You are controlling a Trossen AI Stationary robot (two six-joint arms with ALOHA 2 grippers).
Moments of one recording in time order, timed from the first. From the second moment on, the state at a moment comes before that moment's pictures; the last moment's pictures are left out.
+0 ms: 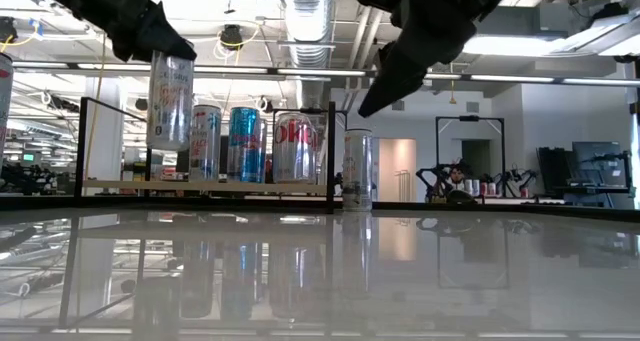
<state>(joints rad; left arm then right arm) 0.07 0.56 0.57 -0.30 -0.56 -0.07 0.23 1.64 1.14 -0.35 0.08 0.15</state>
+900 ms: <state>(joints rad) 0.66 0.52 0.57 -0.36 -0.38 0.08 0.23 1.64 1.14 -0.31 0.08 0.10</state>
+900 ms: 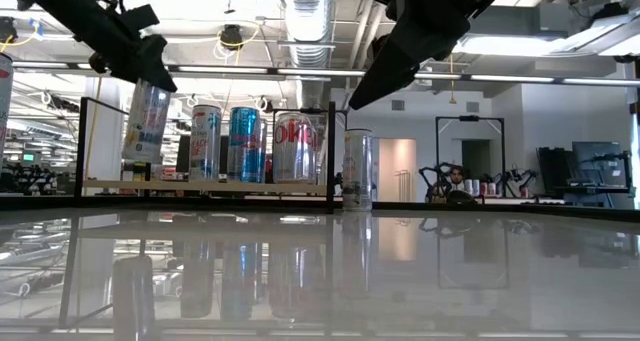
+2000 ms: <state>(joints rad) 1.05 0.71 0.57 -0.23 0.09 0.21 0.25 1.64 1.14 -0.34 0.07 0.08</state>
